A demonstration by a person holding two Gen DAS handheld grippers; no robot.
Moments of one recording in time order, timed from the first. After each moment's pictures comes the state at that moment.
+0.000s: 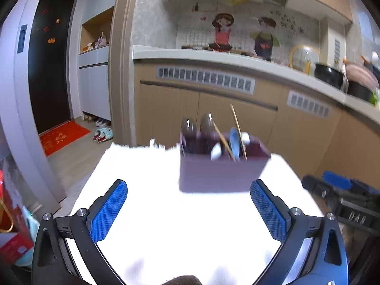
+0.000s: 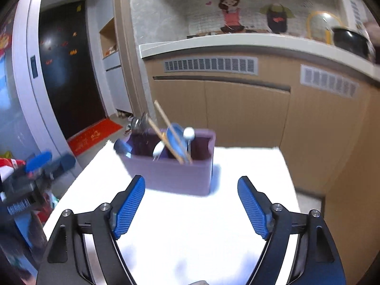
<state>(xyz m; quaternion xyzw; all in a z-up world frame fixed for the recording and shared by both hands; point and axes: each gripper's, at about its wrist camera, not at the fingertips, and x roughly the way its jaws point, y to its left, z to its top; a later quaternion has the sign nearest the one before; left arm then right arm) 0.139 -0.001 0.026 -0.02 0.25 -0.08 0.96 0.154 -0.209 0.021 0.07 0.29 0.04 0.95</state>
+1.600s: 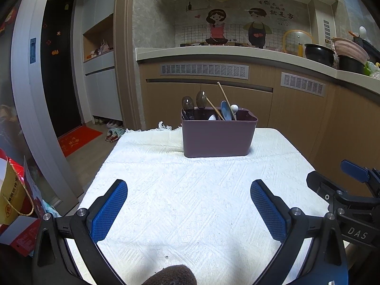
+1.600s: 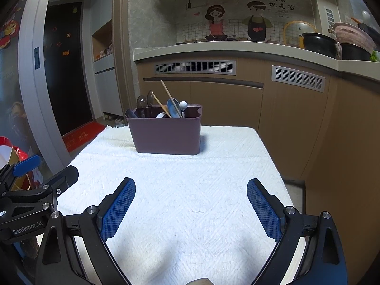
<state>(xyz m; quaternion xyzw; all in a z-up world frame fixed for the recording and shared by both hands) 0.054 -0.012 0.012 0.02 0.25 -0.06 0.96 0.041 -0.181 0.001 0.03 0.26 -0.01 0.96</state>
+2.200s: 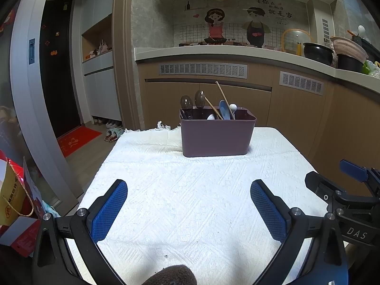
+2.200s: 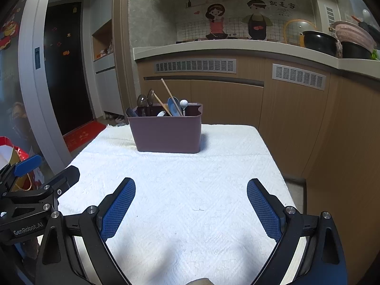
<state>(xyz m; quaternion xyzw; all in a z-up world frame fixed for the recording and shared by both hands) 0.052 -0.014 0.010 0.03 0.26 -0.06 0.96 0.040 -0.180 -0.001 0.04 0.26 -0.01 0.96</state>
